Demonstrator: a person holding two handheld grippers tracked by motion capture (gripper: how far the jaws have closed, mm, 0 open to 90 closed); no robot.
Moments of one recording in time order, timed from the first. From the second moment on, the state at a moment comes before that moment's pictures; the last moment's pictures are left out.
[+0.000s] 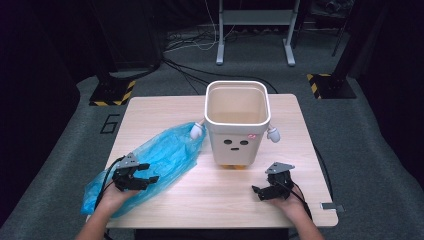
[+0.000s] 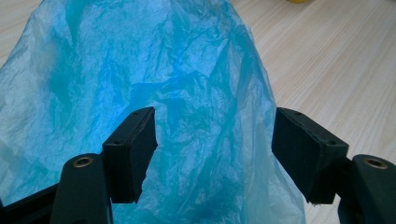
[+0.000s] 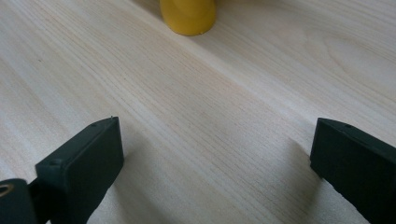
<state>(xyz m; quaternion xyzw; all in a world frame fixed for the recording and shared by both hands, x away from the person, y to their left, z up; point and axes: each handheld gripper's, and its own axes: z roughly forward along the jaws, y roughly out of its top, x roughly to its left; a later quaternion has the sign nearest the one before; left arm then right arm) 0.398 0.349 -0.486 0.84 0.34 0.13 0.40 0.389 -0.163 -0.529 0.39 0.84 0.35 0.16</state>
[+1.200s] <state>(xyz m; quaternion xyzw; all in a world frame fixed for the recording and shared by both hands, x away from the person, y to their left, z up) 0.424 0.349 -0.520 0.84 0.40 0.15 0.33 0.389 -0.163 -0.529 0.39 0.84 0.35 0.16</state>
